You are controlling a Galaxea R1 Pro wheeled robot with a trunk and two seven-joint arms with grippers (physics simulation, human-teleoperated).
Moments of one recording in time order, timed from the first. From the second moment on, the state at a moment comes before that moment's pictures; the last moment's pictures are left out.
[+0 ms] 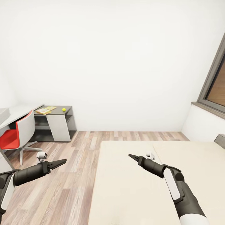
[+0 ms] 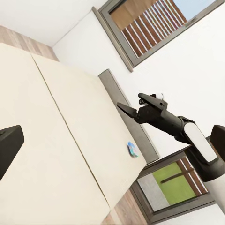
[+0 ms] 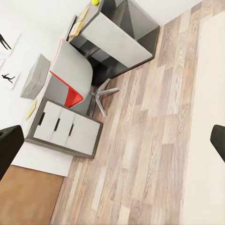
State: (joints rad) left arm -0.37 0.28 0.39 -1.29 0.19 0.99 -1.38; right arm -0.46 0.01 -0.16 -1.16 -0.47 0.79 0.55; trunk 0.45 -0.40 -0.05
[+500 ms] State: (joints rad) left arm -0.37 0.28 0.39 -1.29 0.19 0.99 -1.38; right arm -0.46 0.01 -0.16 -1.16 -0.47 0.79 0.55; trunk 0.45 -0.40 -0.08
